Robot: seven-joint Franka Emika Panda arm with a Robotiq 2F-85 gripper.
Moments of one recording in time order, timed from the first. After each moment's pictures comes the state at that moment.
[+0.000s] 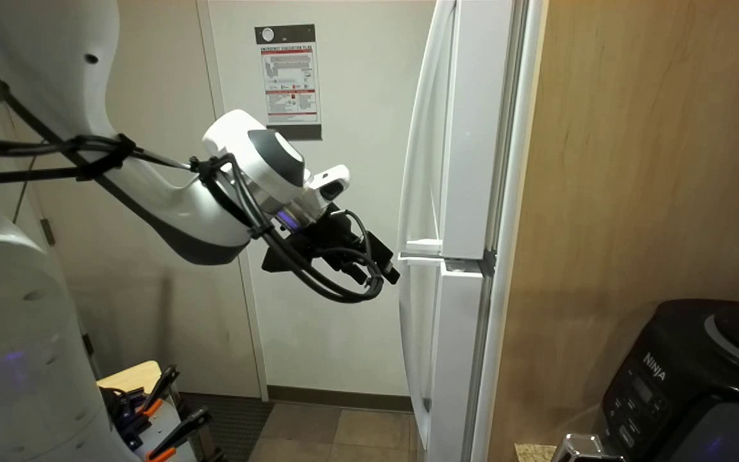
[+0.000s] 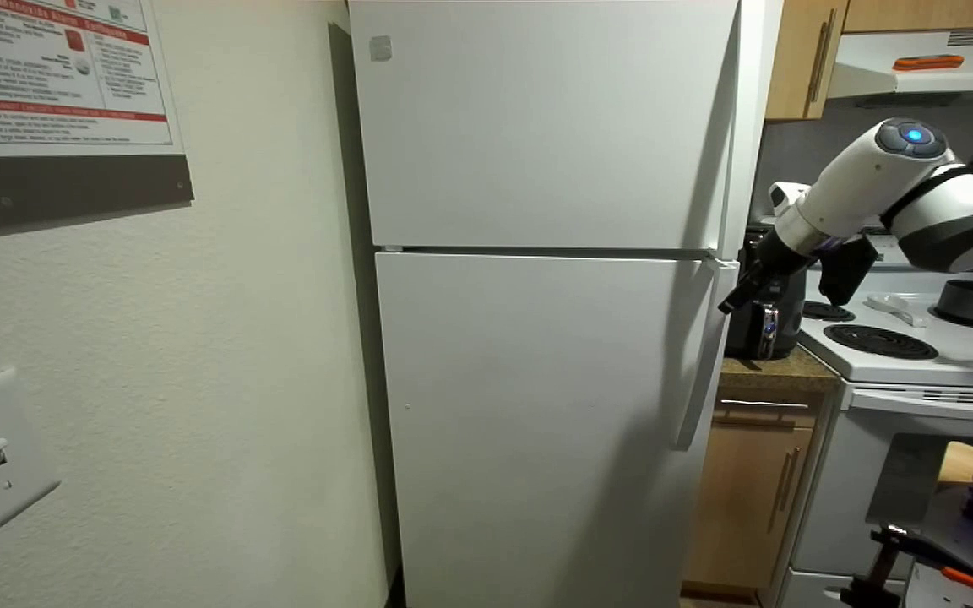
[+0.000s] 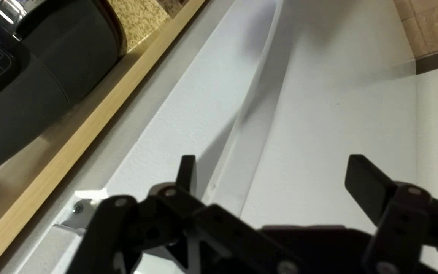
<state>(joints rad) 0.17 -0.40 -0.55 -2.77 -1.58 2.87 0.98</state>
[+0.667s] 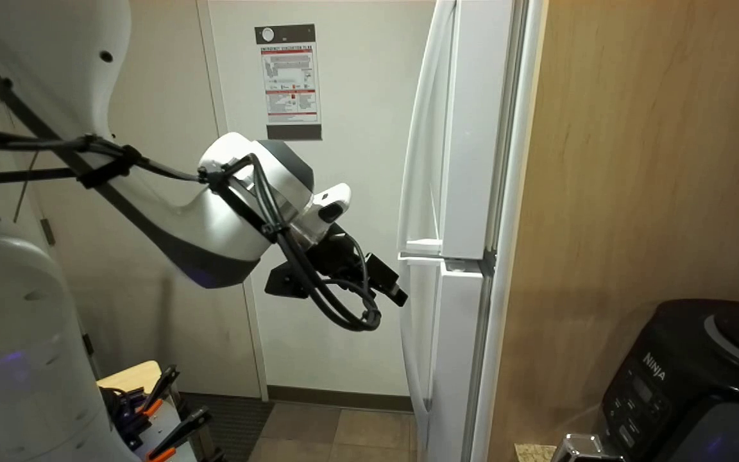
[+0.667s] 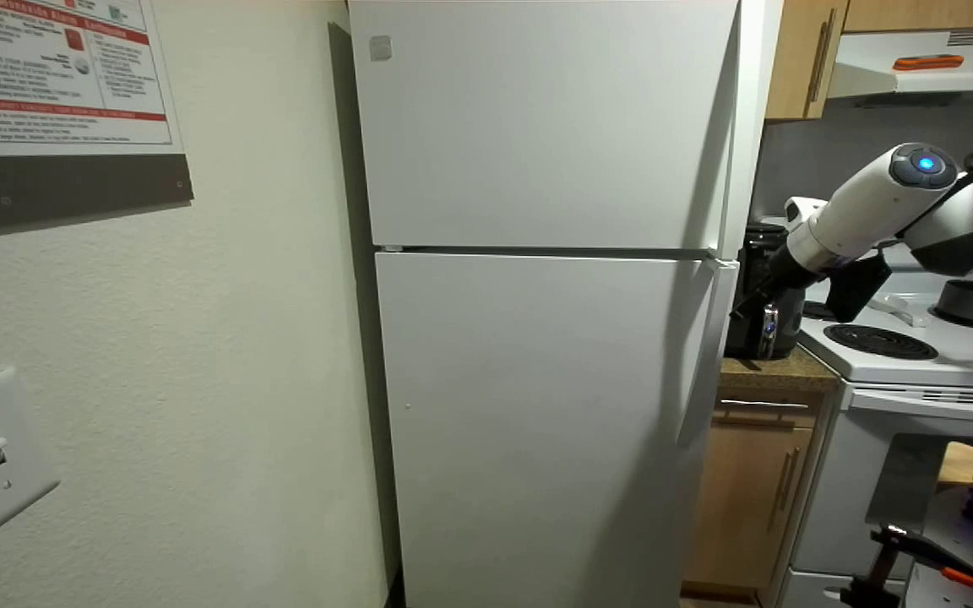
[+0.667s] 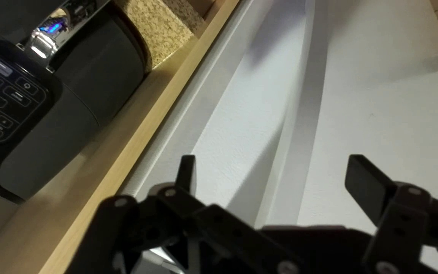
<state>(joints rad) 0.18 -0.35 -0.63 -2.75 -1.90 2.87 1.30</state>
